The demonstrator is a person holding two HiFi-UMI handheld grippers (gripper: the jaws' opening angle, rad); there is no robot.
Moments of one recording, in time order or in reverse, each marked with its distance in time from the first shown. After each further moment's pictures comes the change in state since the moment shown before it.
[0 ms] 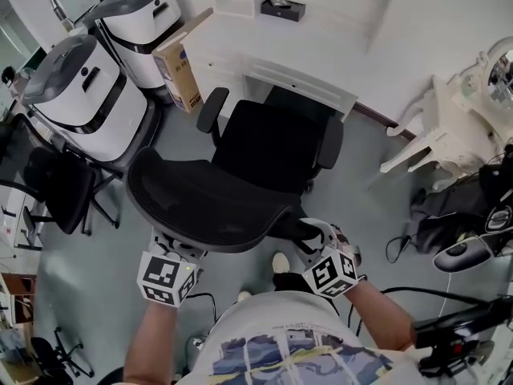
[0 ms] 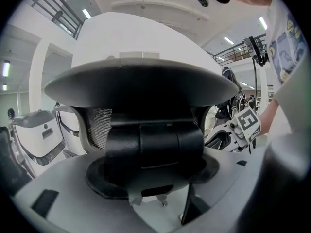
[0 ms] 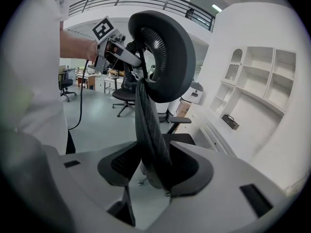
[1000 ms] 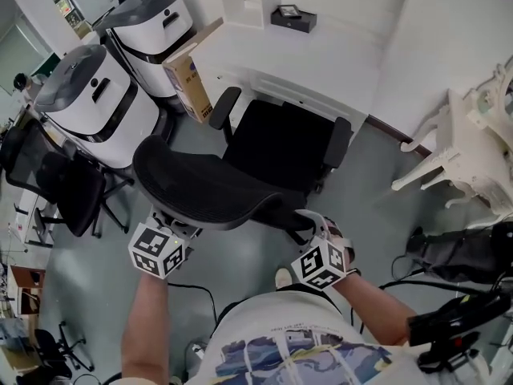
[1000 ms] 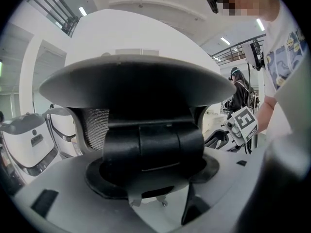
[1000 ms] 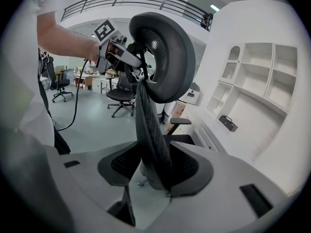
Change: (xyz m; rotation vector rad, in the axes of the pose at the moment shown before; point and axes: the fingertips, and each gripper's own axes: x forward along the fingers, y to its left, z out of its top) left arm 0.092 0.040 0.038 0.018 -0.003 -0.040; right arm 0.049 -0.094 0.005 -0.004 -0.017 -0.002
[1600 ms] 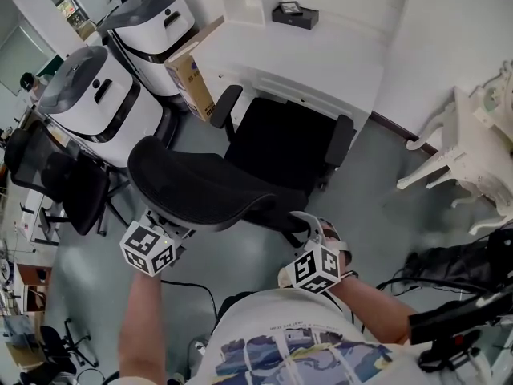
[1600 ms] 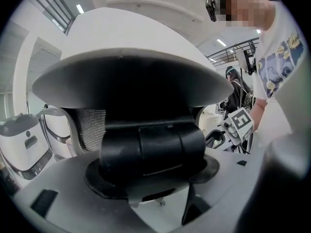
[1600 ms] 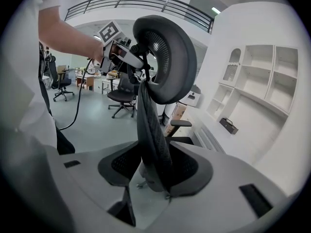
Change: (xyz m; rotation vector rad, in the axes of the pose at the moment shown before) left arm -0.009 0.003 0.000 0.018 -0.008 -0.063; right arm -0.001 0.011 0.010 -0.022 -0.020 -0.003
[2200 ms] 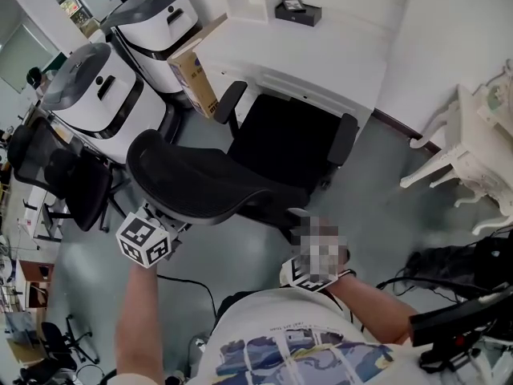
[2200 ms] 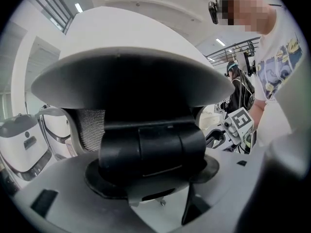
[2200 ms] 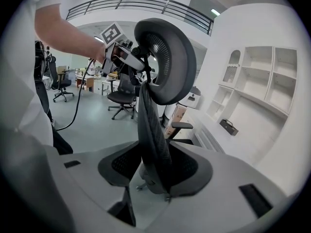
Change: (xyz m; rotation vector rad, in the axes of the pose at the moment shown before) left arm 0.002 0.007 -0.001 0.006 0.010 -0.013; right arm 0.003 0.002 0.003 0.006 -0.018 -0.004
